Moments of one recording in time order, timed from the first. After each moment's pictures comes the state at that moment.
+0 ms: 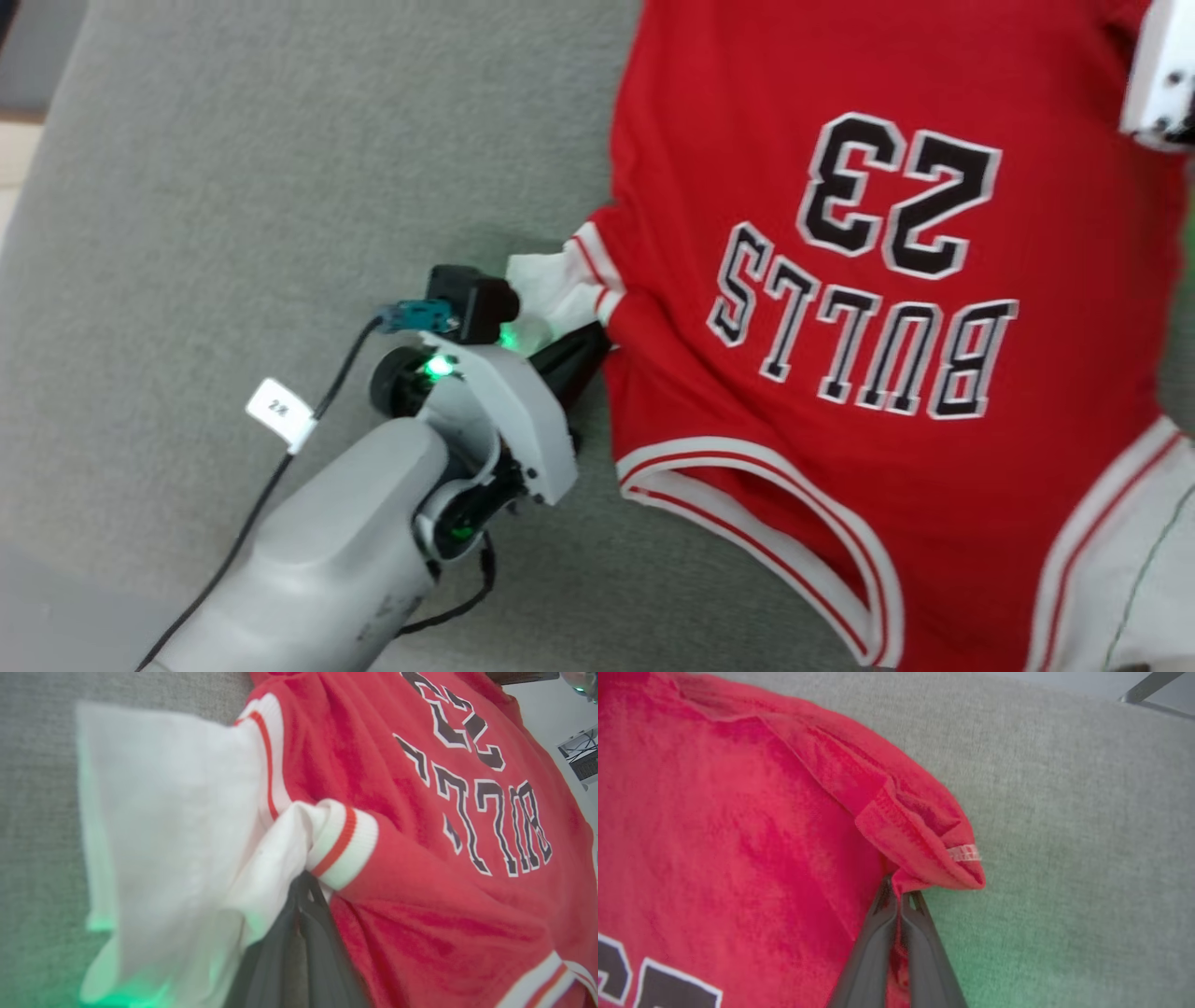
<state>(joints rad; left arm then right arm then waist) -0.77 0.34 -0.88 0.49 -1.01 -0.03 0.02 -1.31 -0.24 -0.17 1.04 -0.01 0.13 0.77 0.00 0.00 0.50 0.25</state>
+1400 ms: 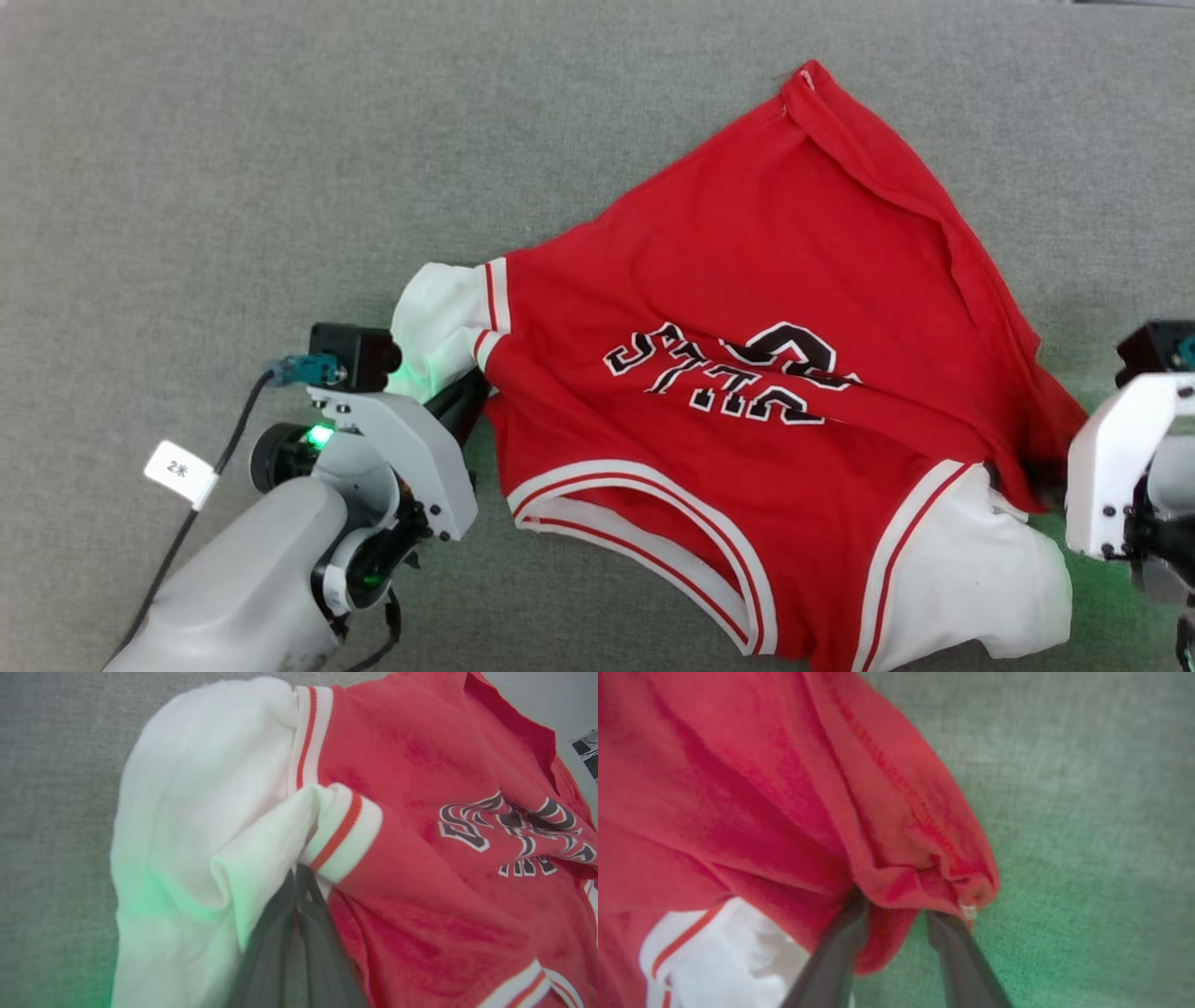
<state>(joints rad) -0.64 0.51 -0.84 0.37 -1.06 0.10 0.05 -0.33 -0.23 -0.13 0.12 0.35 0.14 1.08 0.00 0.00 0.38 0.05</state>
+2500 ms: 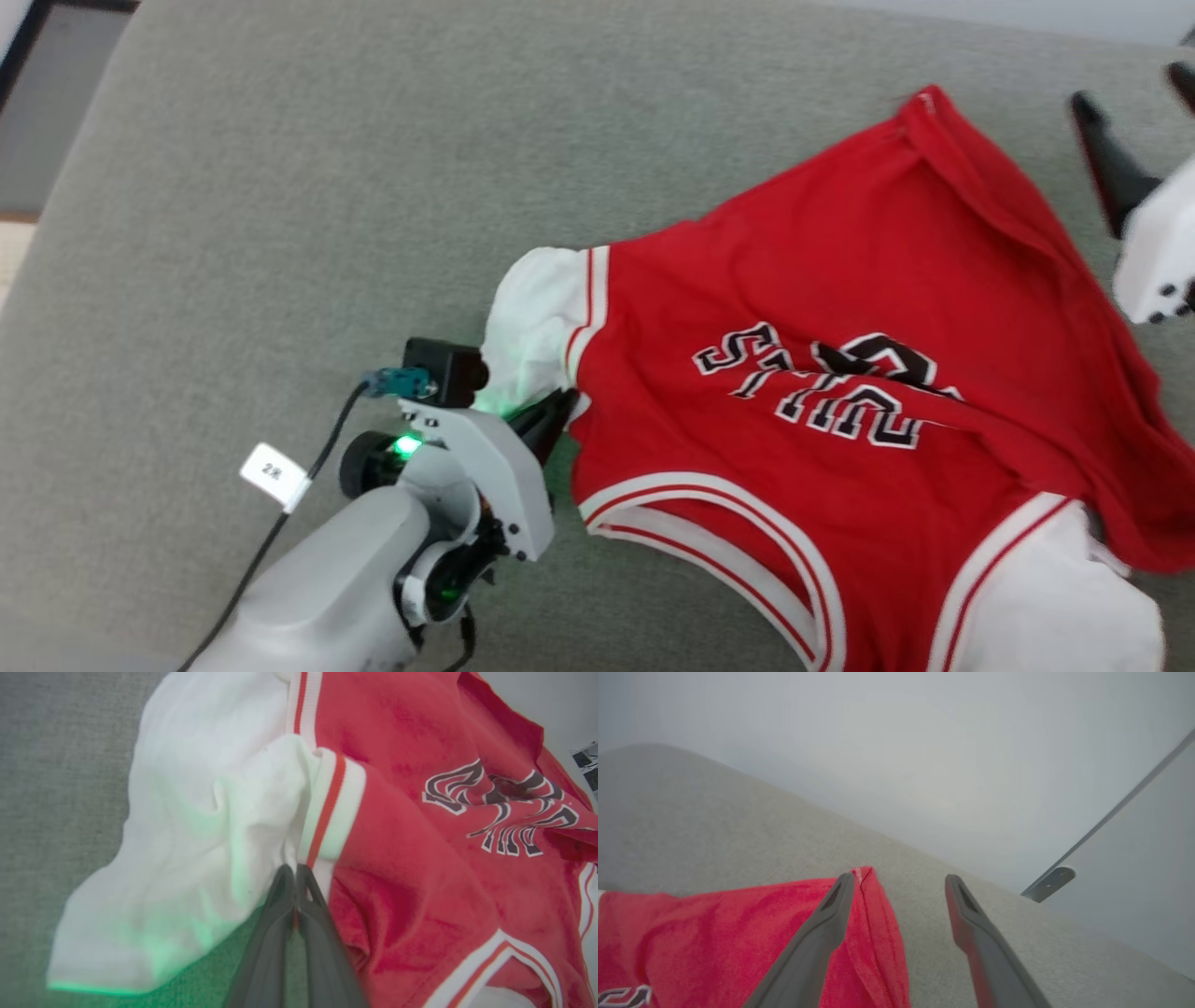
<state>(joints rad) -0.65 0.40 -0.89 0.41 -1.06 0.07 0.04 -0.67 -0.42 0.09 0.04 0.31 0.13 0.53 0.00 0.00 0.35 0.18</state>
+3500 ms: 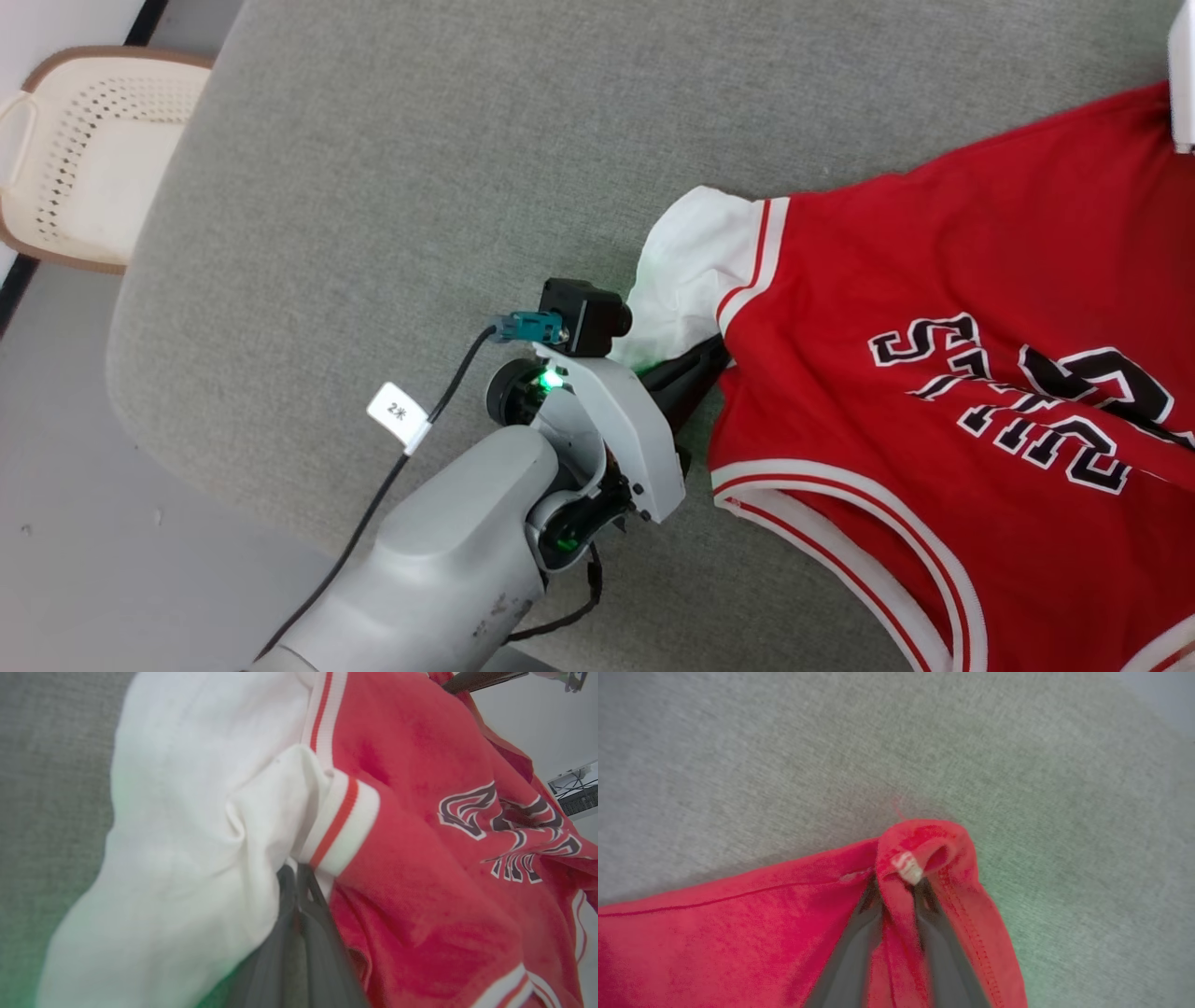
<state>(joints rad) -0.81 0.15 -0.94 0.64 -1.05 -0.11 -0.04 -1.28 -0.36 0.16 0.90 0.17 0.13 1.10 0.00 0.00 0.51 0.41</state>
